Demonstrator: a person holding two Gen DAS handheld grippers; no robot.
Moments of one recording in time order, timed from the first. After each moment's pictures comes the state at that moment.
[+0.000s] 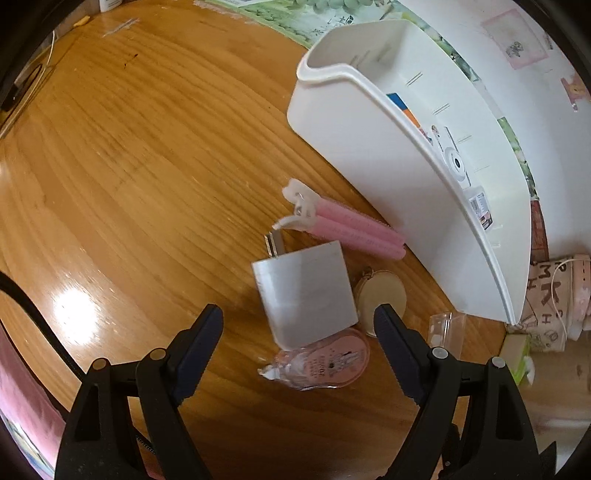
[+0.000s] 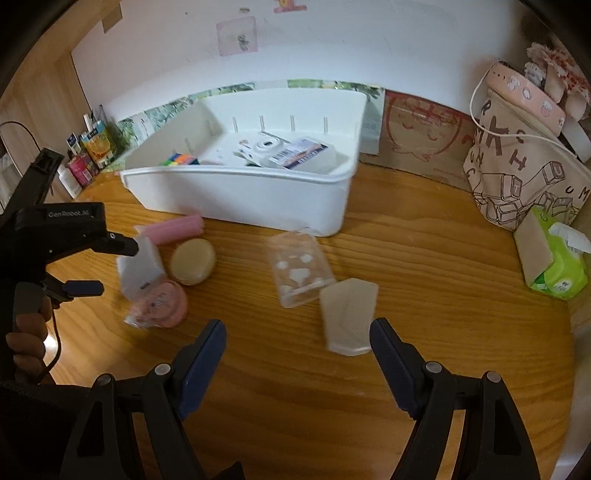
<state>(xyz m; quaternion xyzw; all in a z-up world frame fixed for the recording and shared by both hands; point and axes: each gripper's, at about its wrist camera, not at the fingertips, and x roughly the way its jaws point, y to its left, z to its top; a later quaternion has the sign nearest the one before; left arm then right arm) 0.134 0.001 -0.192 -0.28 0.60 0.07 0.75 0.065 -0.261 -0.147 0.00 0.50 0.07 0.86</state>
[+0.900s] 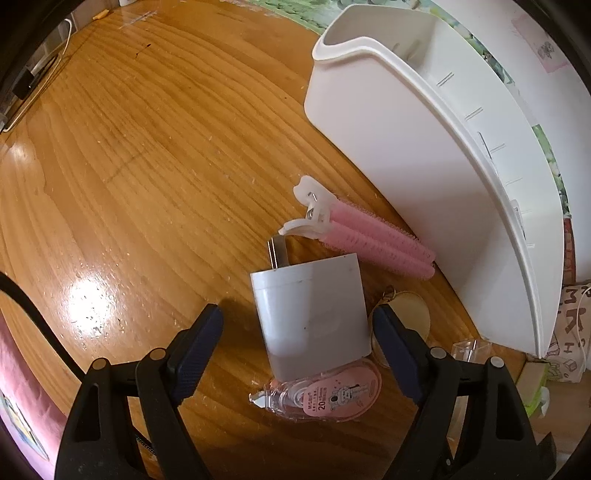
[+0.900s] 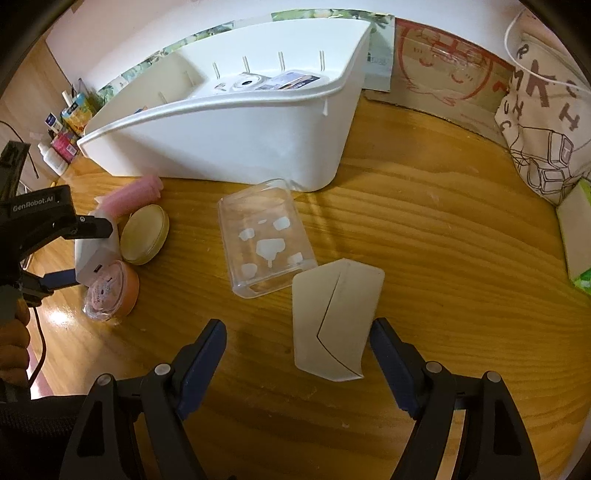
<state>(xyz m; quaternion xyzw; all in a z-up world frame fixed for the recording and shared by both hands) 0.165 -0.015 -0.216 -0.27 0.60 0.13 0.74 0.107 -0.275 -0.200 0.01 0.58 0.09 0.81</state>
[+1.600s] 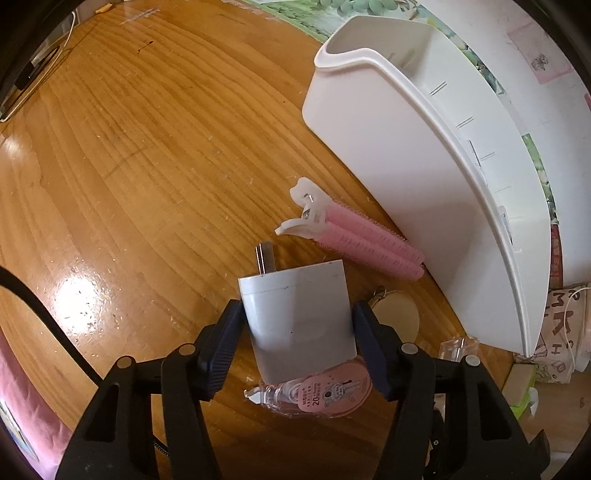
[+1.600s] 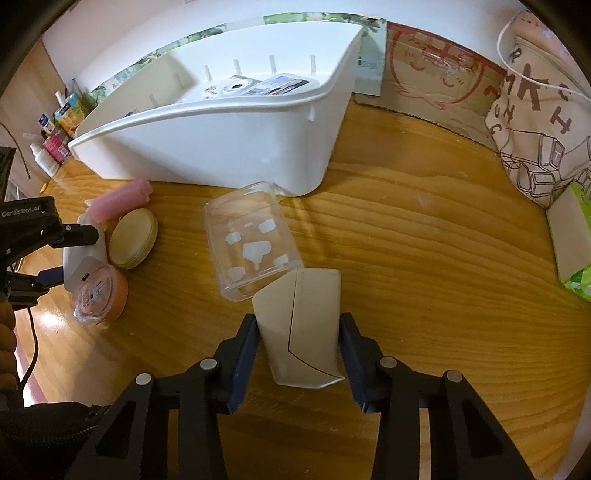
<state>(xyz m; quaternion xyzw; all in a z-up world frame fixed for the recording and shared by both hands) 0.156 -0.017 -0.211 -0.28 0.59 0.11 0.74 0.105 -0.277 -0.196 0.00 0.57 0.08 0.81</state>
